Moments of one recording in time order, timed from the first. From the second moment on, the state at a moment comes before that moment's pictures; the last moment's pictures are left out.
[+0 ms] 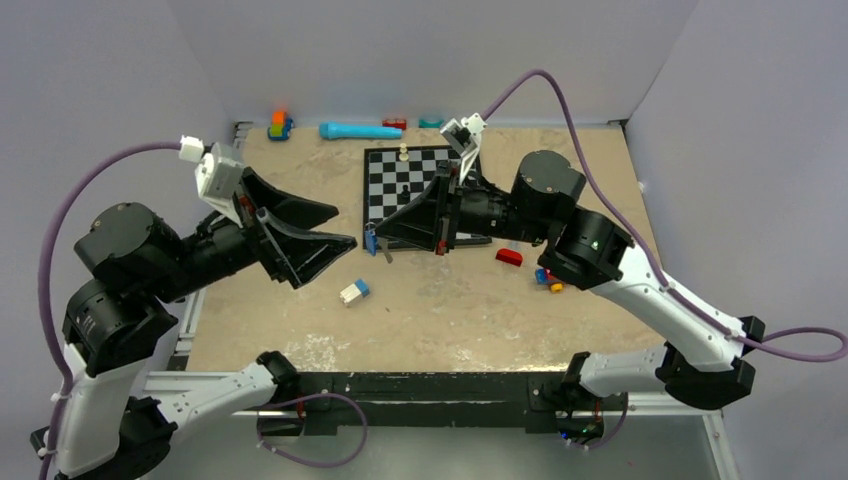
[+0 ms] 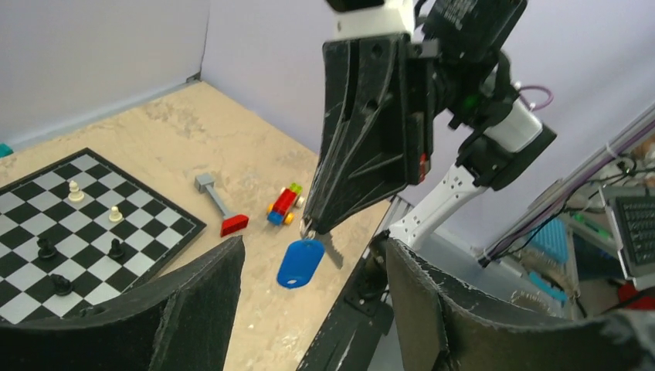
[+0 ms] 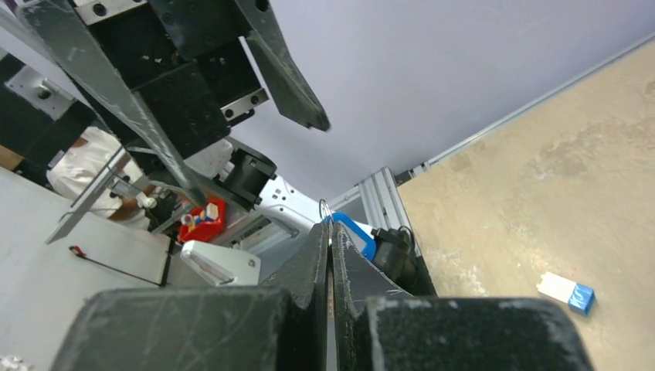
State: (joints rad) left arm -0.75 0.84 1.66 -0.74 0.27 -0.40; right arm 1.03 1.25 1.57 -0.27 -0.36 0.63
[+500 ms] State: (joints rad) left arm -0.75 0.98 1.73 -0.89 0.43 -0.24; right arm 1.03 1.30 1.73 -0.58 -0.38 0.49
